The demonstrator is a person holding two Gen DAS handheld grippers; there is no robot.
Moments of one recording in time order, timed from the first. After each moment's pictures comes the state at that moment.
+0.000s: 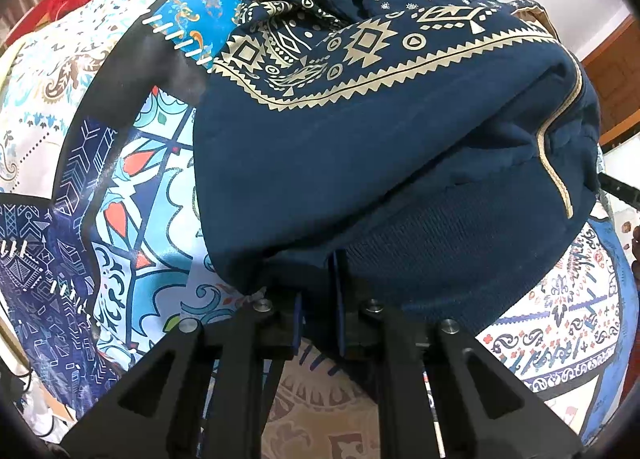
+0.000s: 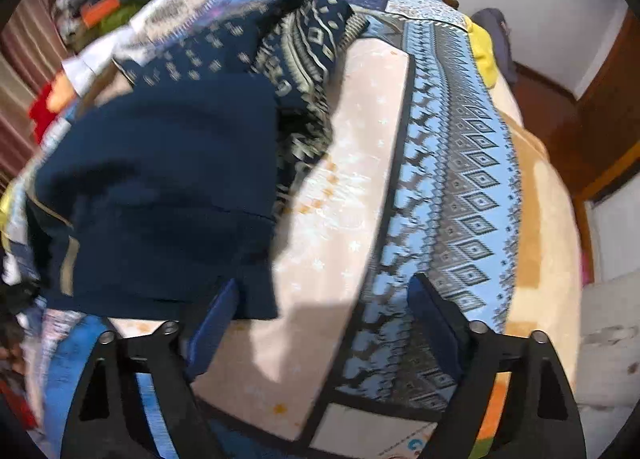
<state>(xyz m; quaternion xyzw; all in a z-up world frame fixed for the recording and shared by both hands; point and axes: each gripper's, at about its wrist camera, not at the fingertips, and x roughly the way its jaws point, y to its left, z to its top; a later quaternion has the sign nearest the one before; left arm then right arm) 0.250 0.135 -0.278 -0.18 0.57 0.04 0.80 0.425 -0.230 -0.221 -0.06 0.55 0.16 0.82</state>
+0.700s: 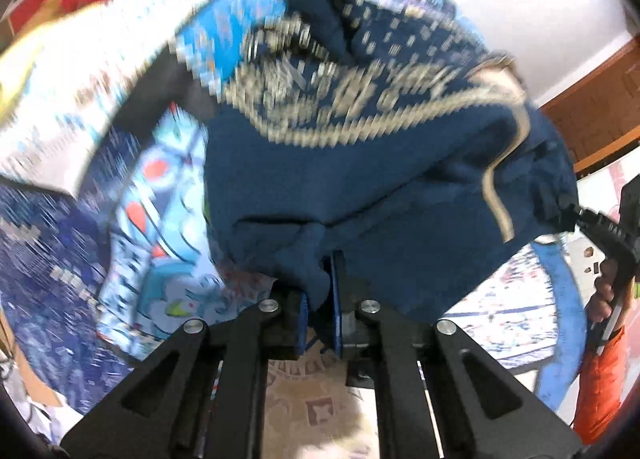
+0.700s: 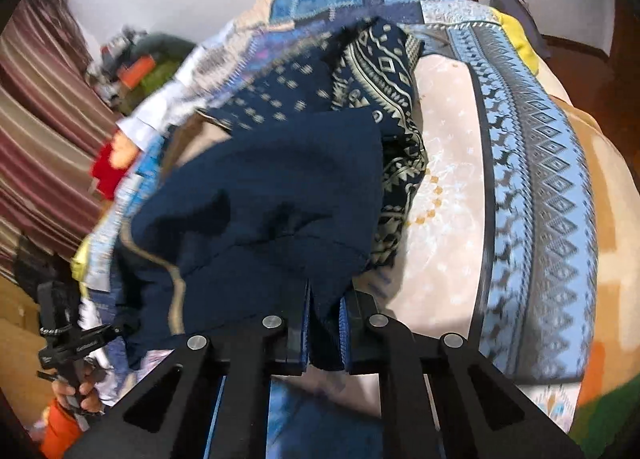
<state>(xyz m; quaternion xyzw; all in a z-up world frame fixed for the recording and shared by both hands) 0.224 0.175 -0.236 -0.24 0.52 0.01 0.82 0.395 -0.210 -0.197 0.08 0.52 0.23 0.82</state>
